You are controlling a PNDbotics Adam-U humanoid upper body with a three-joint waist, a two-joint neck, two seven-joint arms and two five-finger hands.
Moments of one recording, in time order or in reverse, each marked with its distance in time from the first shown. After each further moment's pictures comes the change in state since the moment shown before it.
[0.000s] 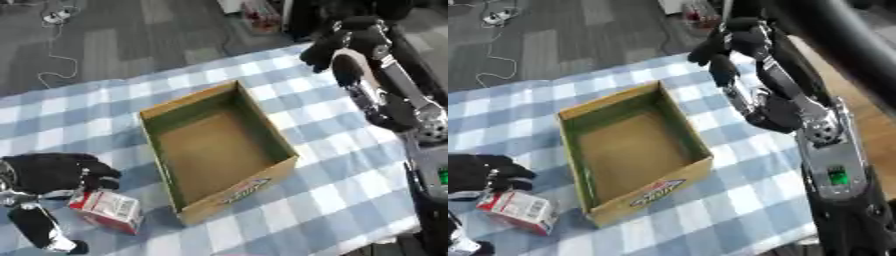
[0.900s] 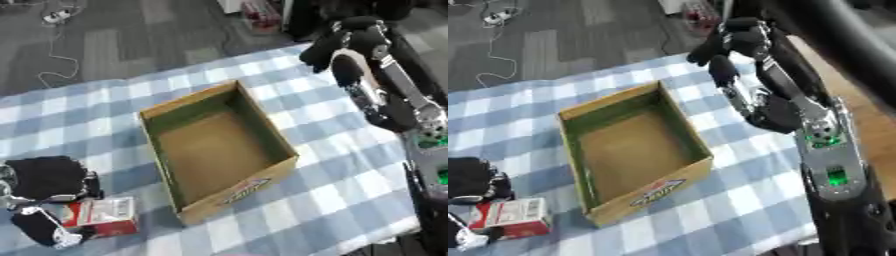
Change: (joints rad) left arm 0.017 -0.017 0.013 0.031 -0.021 -0.136 0.136; right arm 0.000 0.000 0.001 0.000 -0.002 0.000 0.000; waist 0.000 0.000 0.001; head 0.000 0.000
